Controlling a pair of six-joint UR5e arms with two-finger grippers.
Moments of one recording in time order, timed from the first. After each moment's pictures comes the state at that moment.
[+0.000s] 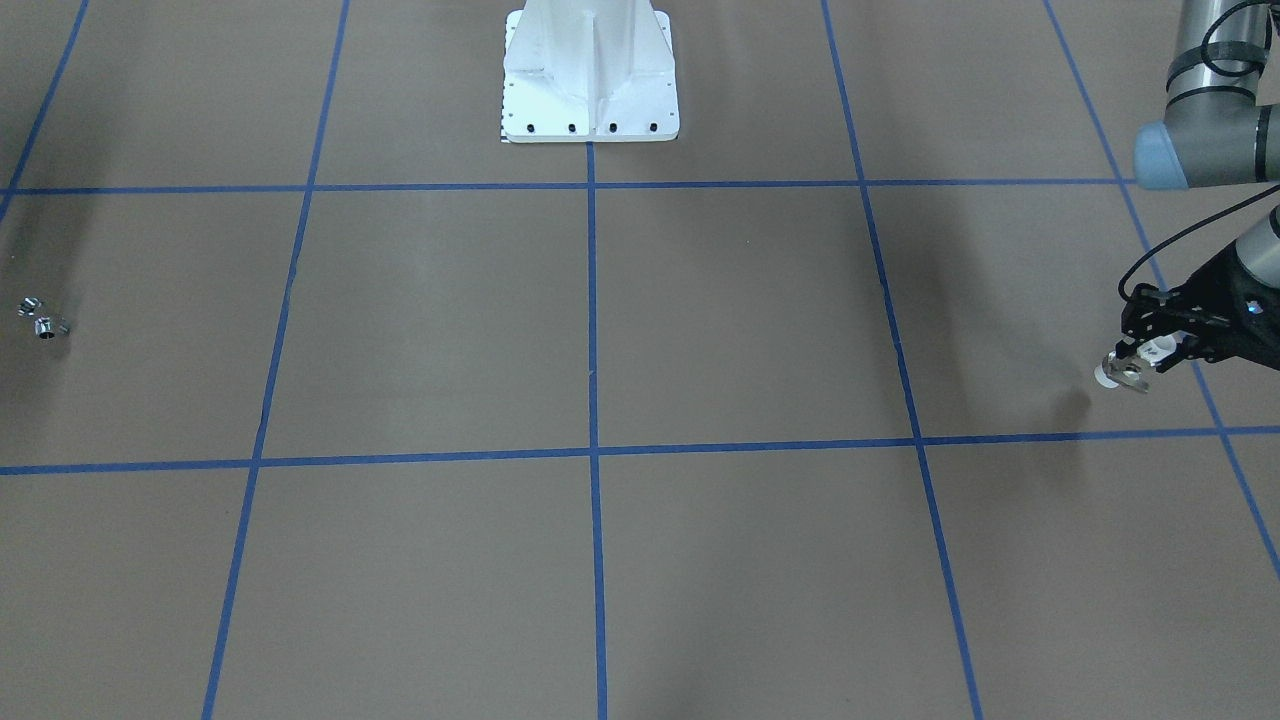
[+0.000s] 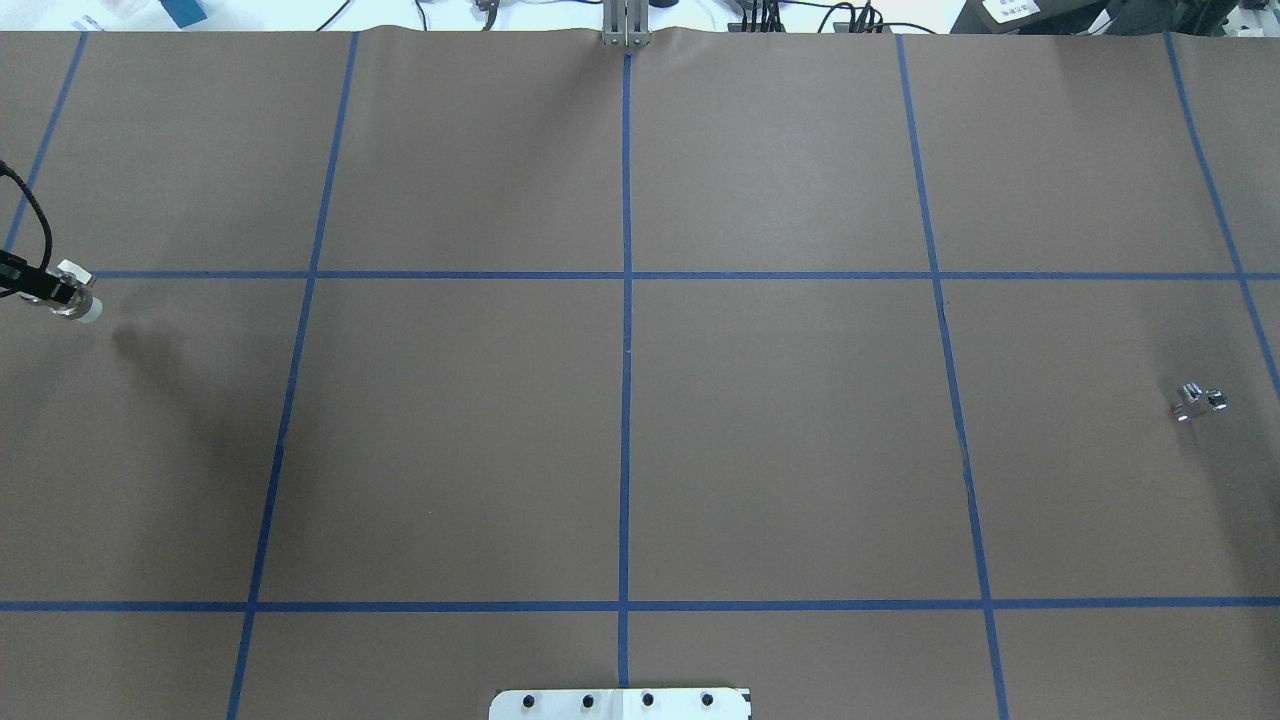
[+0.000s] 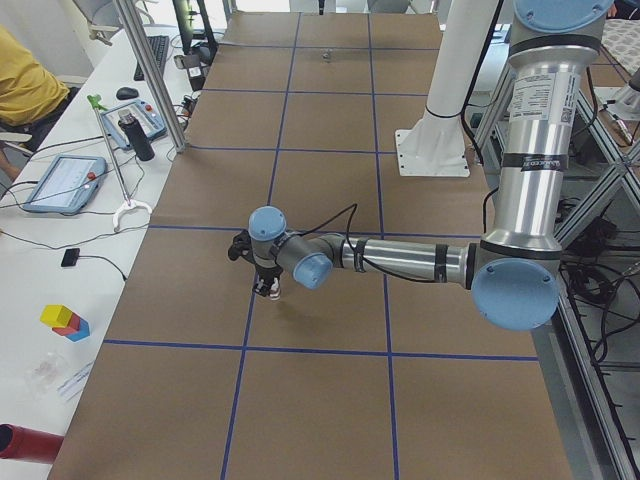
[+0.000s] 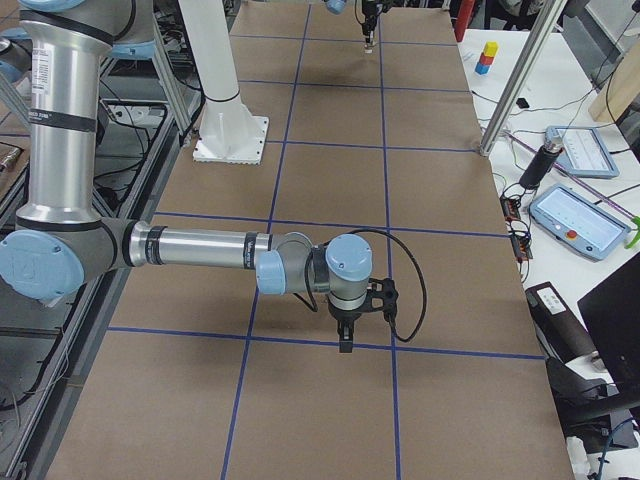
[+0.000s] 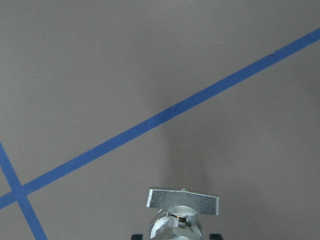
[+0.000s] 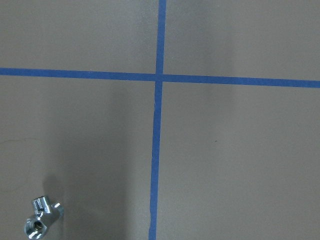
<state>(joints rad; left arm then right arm) -1.16 -1.65 -1.54 -2.11 -2.27 -0.31 1.52 -1.70 1.67 -1.44 2.31 0.07</state>
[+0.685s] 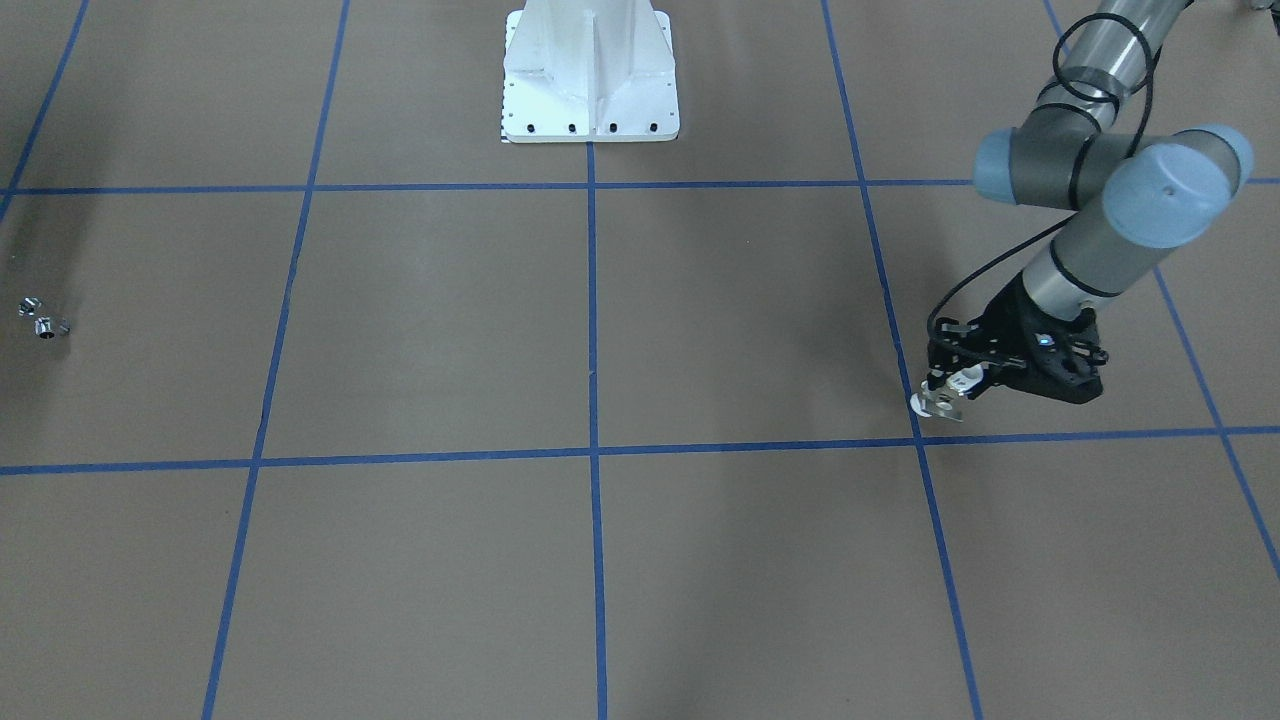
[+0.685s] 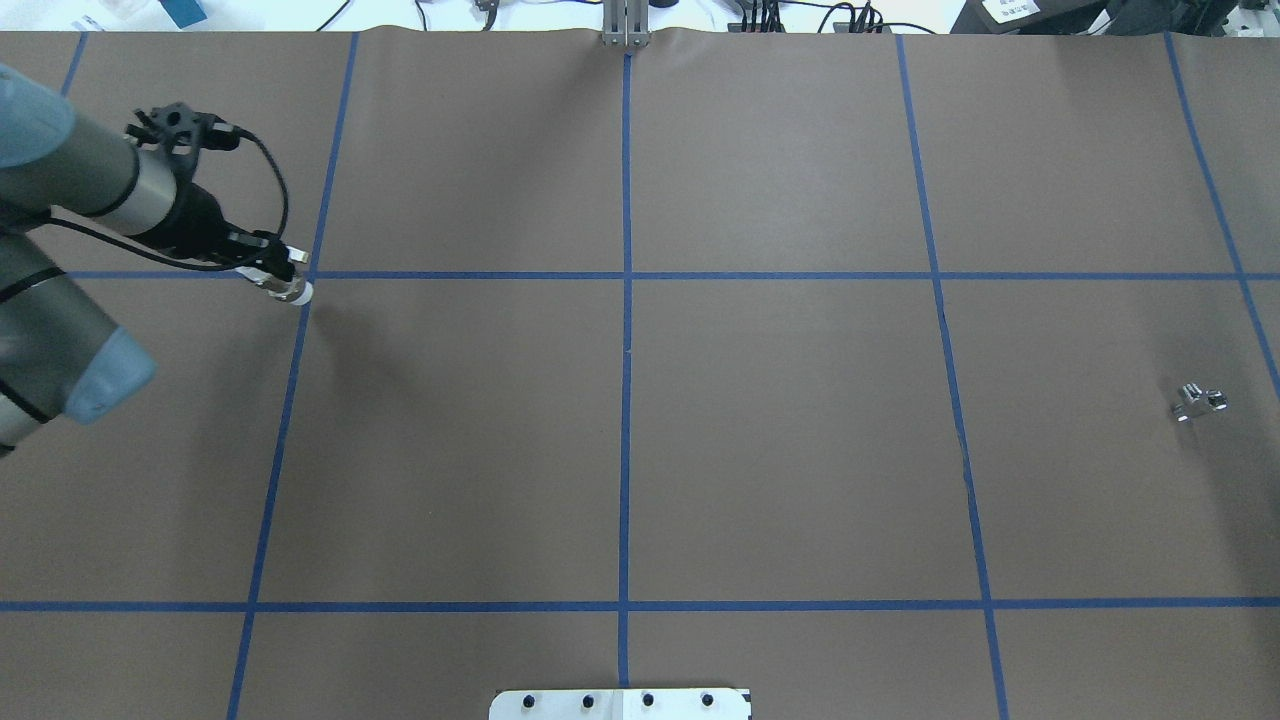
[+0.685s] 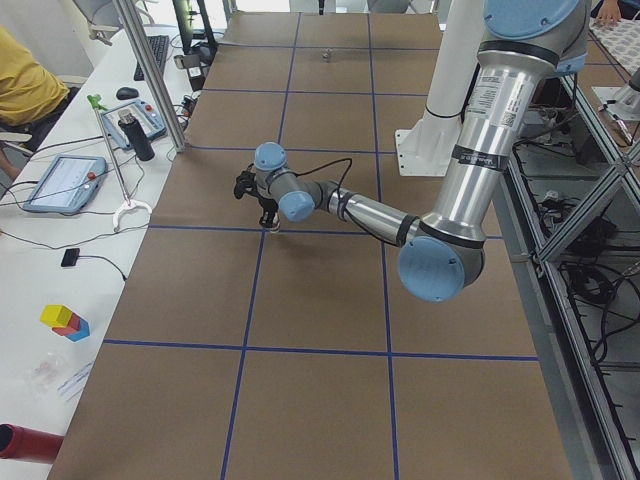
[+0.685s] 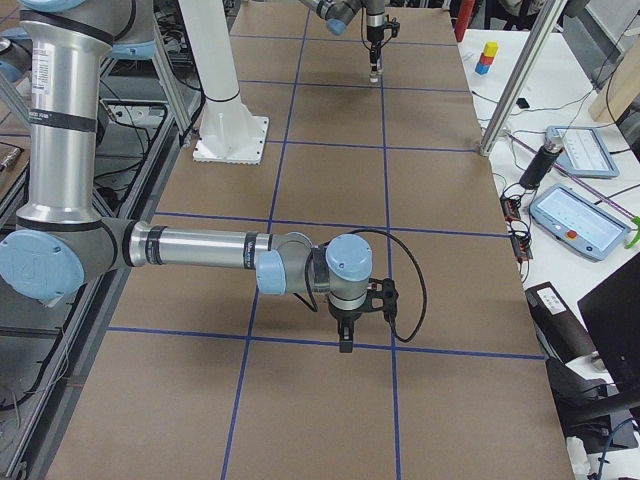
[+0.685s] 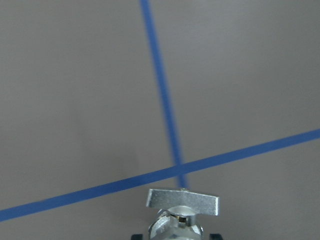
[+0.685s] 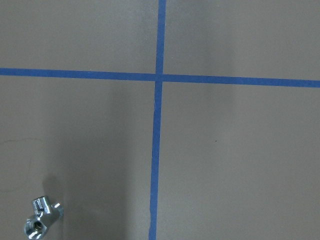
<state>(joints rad) -0.91 -1.93 -1.57 -2.00 -2.15 -0.78 1.52 -1.70 1.67 -1.44 2.32 0.08</state>
